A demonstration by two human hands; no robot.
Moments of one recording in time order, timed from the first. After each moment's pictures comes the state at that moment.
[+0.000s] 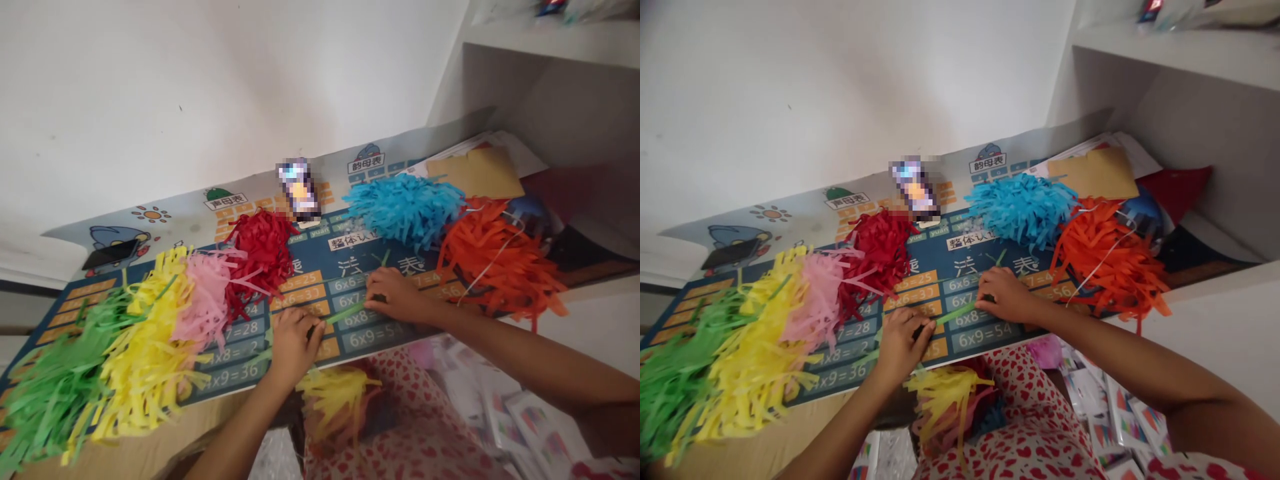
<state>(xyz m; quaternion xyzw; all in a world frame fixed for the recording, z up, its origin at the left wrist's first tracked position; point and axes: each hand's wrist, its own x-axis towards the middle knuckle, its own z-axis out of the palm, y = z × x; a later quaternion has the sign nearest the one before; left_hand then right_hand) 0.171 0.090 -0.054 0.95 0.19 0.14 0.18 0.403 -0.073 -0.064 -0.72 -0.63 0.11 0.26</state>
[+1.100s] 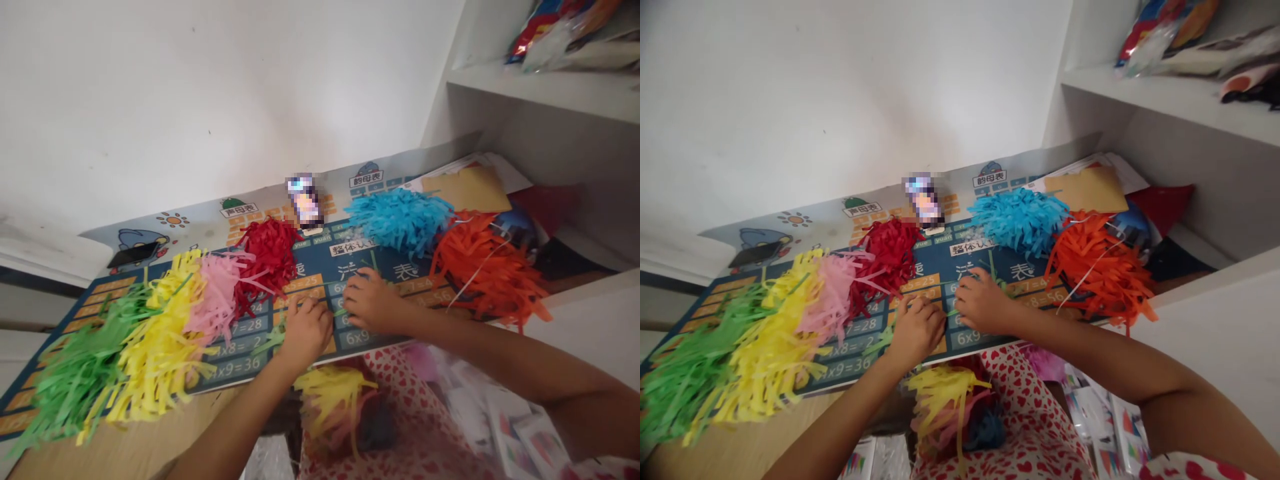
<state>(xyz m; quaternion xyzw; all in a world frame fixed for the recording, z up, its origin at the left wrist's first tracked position) 0.194 0.079 -0.044 0.98 0.02 0.17 -0.04 0.369 -0.055 -0.040 -0.64 -0.75 -0.11 0.12</state>
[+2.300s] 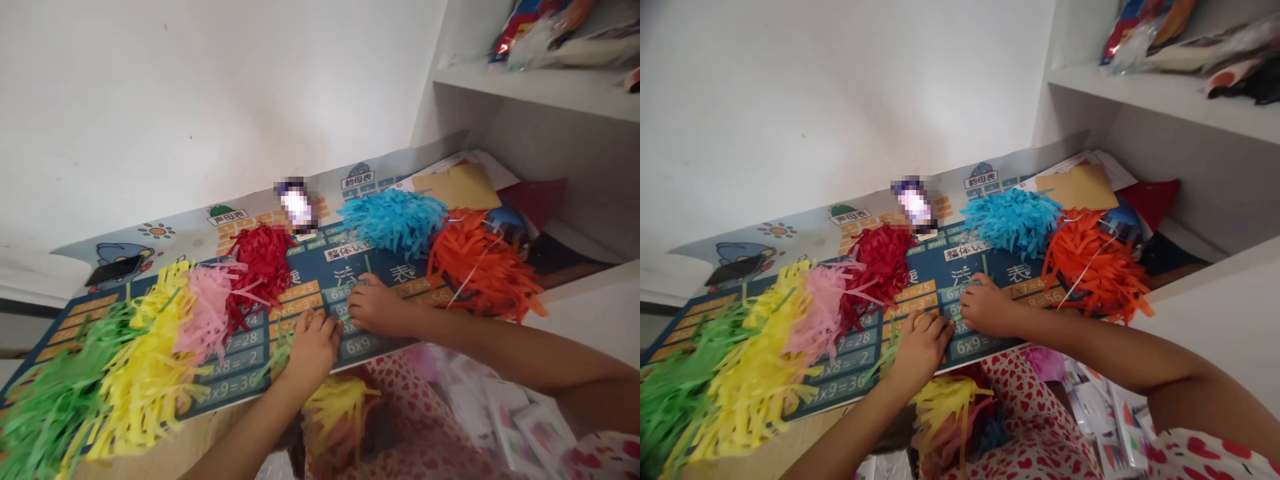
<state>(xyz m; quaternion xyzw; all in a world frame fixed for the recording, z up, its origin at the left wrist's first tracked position) 0.192 0.065 -0.048 0.99 -0.02 0.11 -0.07 0.376 -0.058 -0.047 -0.65 -0.75 -0.06 0.09</state>
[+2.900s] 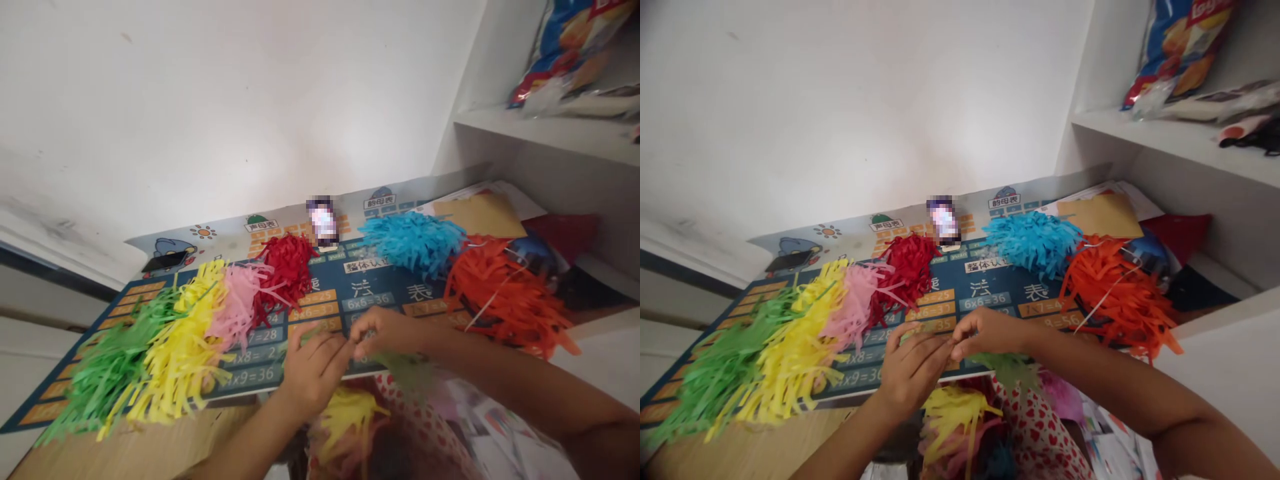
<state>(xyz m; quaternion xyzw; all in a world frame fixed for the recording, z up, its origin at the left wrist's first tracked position) 0.154 0.054 0.019 0.93 -0.07 0.37 0.02 0.347 -0.052 0.009 -0.51 -0.55 0.52 0.40</state>
